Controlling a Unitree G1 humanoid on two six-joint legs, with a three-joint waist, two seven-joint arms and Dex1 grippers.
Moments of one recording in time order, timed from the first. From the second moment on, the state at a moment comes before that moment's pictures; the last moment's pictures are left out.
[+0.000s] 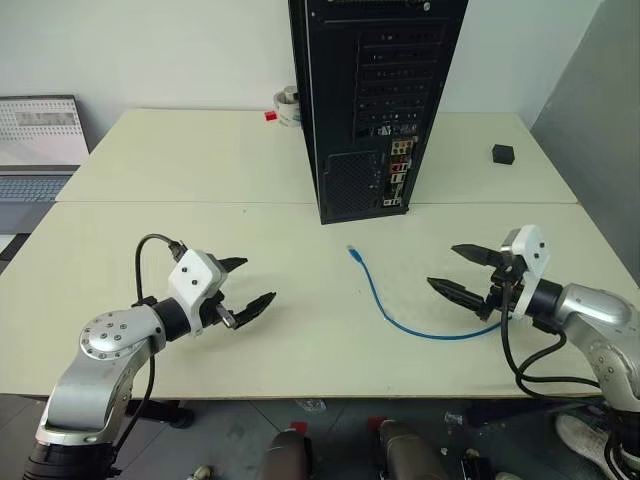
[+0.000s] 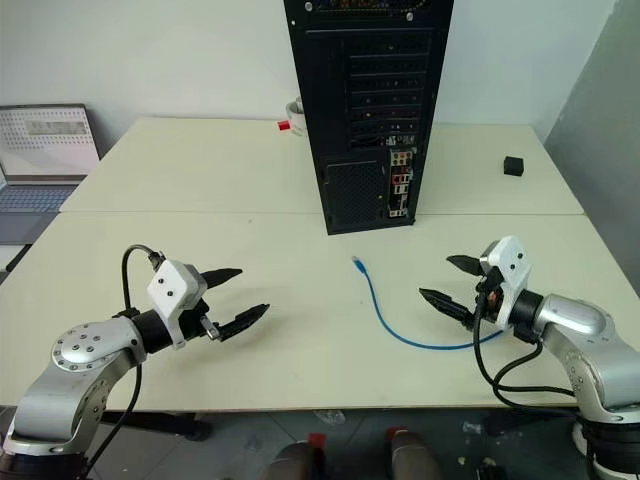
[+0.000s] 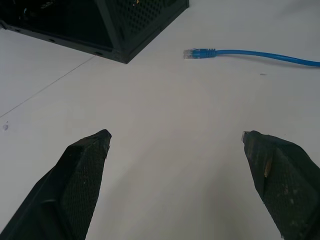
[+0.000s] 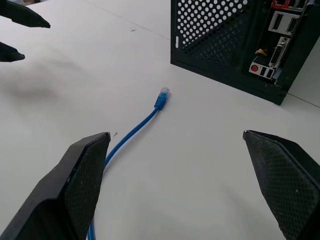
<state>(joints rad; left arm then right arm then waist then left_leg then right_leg) -0.03 0.71 0.17 -0.34 -0.34 0.38 -0.78 -0.17 -0.70 -0.14 -0.34 0.53 0.55 0.80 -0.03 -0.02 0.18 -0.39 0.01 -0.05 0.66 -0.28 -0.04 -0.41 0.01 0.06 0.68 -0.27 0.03</state>
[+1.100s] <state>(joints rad) -0.09 0.71 0.08 -0.33 -0.35 0.39 -0.86 -0.49 -0.17 0.18 0.22 0.18 0.30 0.47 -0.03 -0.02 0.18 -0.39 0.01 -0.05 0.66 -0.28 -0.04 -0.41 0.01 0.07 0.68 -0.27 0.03</state>
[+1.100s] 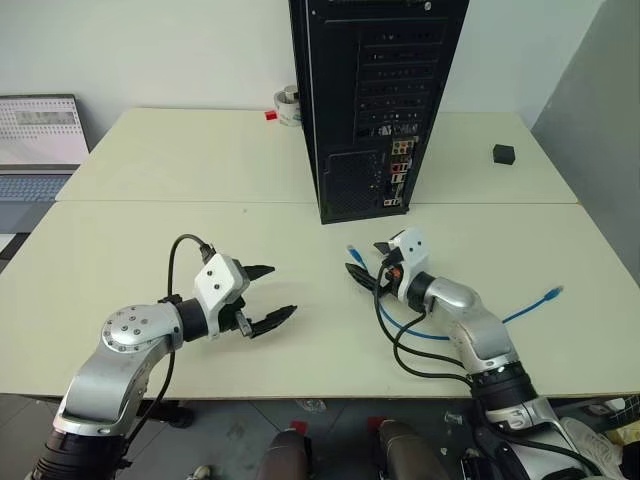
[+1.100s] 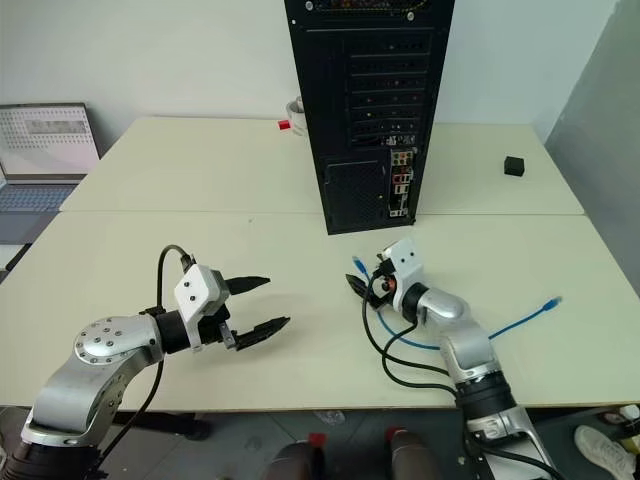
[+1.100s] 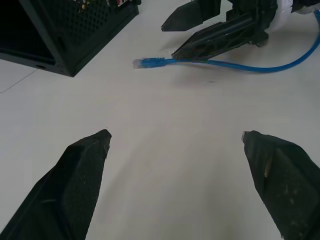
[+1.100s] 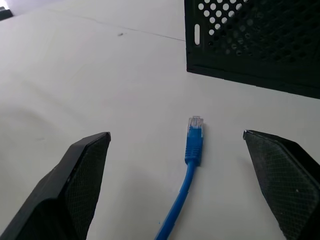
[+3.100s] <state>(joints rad) -0.33 0.72 -0.11 -0.09 -0.31 0.26 -1.24 -0.51 -0.43 0.37 -0.16 0.21 0.37 1.05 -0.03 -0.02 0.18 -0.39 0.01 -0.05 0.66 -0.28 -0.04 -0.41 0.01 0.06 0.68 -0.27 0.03</state>
